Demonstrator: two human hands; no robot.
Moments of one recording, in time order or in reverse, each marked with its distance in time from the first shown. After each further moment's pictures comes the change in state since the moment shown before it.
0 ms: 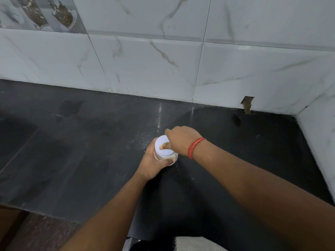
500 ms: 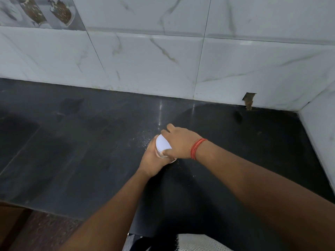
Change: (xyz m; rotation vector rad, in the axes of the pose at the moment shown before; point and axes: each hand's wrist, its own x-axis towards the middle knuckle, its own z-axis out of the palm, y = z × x) left_hand 0.002 0.001 0.002 0.048 0.040 -0.017; right_hand -0.005 -0.002 0.018 0.095 0.109 -0.137
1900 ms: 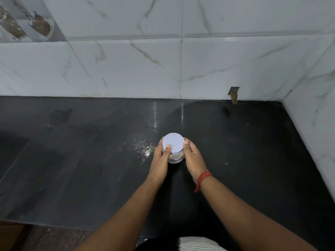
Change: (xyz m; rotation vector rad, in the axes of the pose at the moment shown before) left_hand -0.023 0.027 0.059 -0.242 -0.003 -0.148; right_hand -0.068 -0.001 0.086 1.488 0.587 0.695
